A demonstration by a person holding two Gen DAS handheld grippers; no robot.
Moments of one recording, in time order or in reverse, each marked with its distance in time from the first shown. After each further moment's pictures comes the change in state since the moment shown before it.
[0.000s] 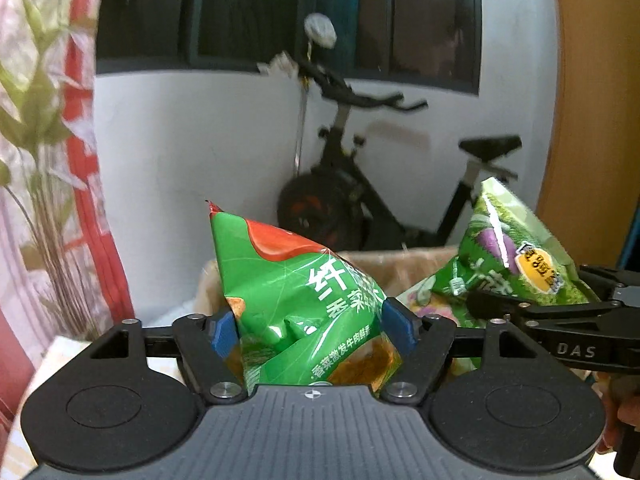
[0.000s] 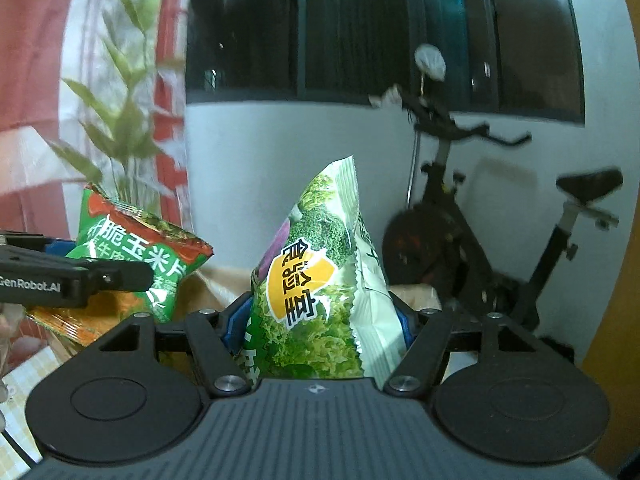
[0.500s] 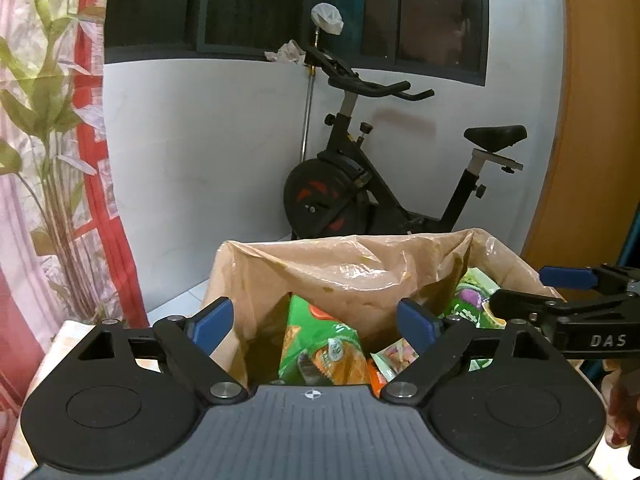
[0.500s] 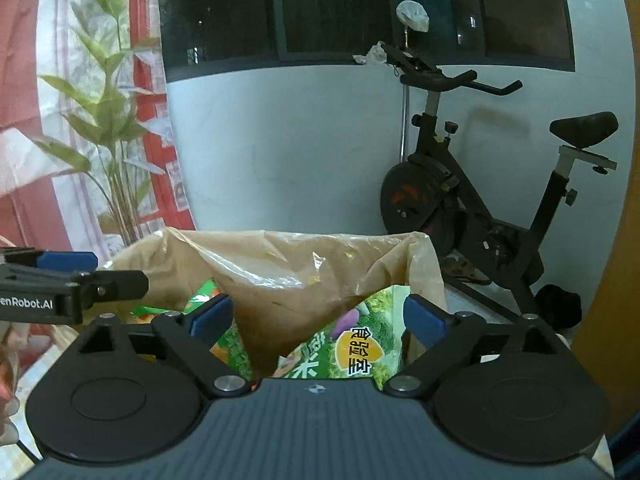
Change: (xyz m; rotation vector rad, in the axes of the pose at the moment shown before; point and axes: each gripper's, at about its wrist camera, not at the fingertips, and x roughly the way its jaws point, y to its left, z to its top) left arm -0.018 0.012 -0.005 -0.009 0.023 0.027; right arm -0.008 -0.017 -0.005 0.083 0.098 0.011
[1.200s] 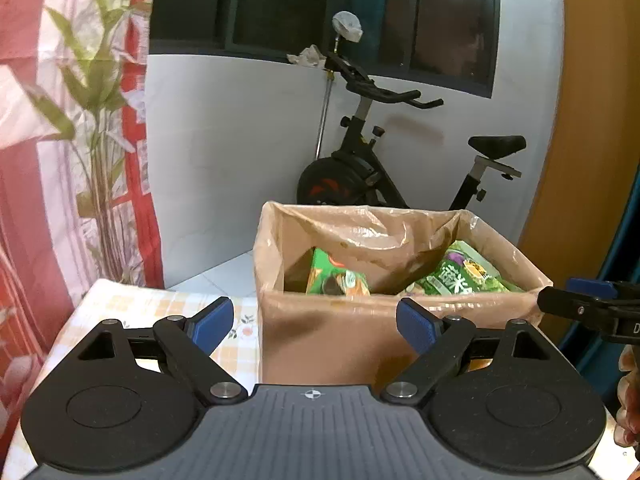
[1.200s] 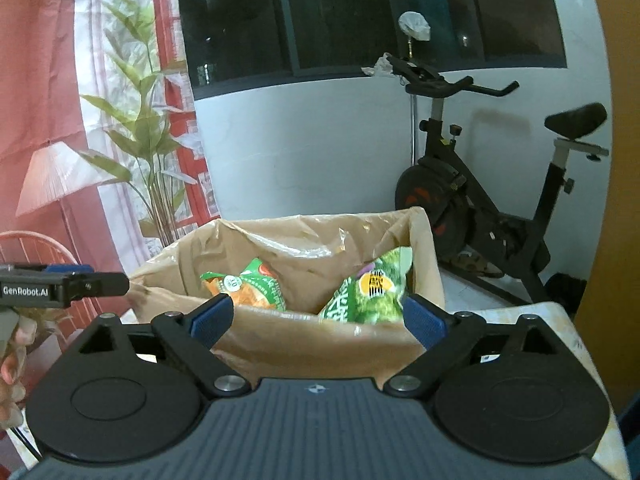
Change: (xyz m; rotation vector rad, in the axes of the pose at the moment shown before) left arm -0.087 0.017 -0.048 -0.068 -0.005 0.017; right arm -0.087 0.009 -0.034 0.053 -0.035 0.061
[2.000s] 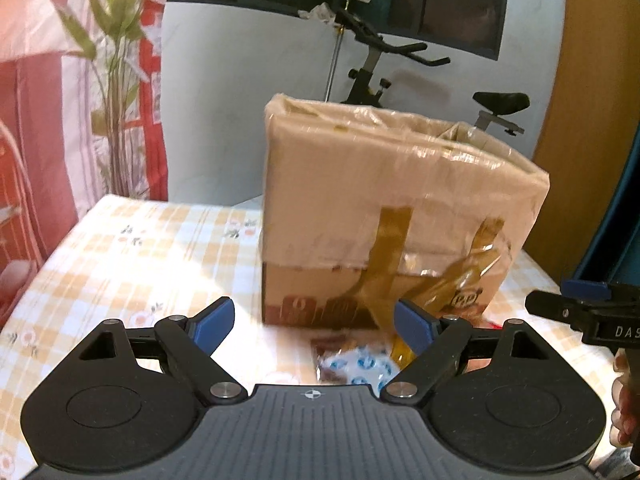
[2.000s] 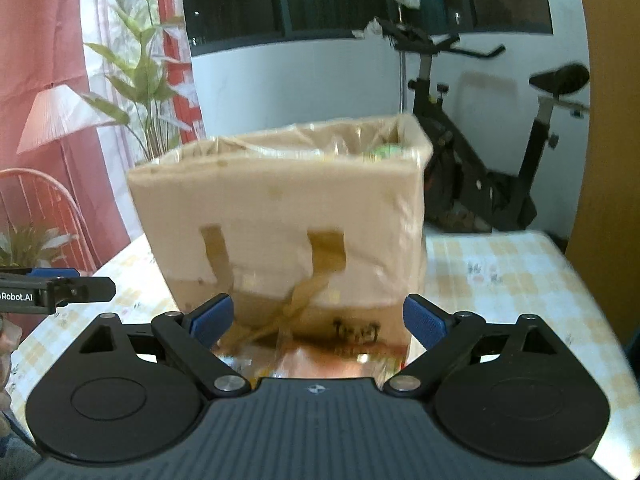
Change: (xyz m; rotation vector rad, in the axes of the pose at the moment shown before) left arm -0.018 0.000 -0.098 -0.041 0.112 0.010; right arm -0.022 0.007 -0.091 -0.001 0.106 -0.041
